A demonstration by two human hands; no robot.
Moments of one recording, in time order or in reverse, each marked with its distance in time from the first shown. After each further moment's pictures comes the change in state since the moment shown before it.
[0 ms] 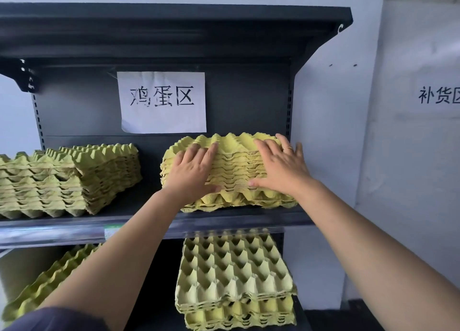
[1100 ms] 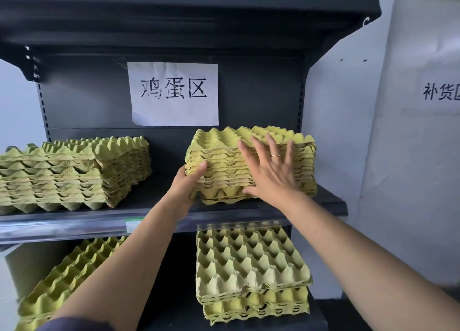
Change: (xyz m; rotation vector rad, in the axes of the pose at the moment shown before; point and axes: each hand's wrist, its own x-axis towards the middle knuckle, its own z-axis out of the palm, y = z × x) left_hand -0.028 -0.053 0.051 -1.798 -0.125 -0.730; right_hand 0.000 -0.077 0.025 -0.167 0.054 -0.037
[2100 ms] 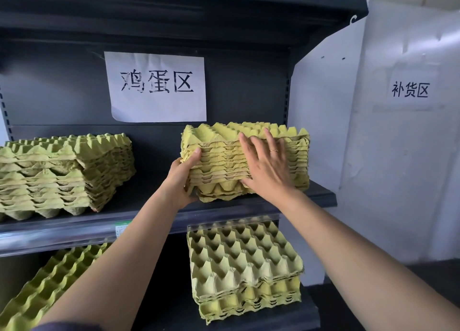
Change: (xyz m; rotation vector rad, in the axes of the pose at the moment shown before) left_hand 0.016 0.010 -0.003 -0.116 -0.132 -0.155; right_hand -0.002 -0.008 0.009 0.030 0.142 0.092
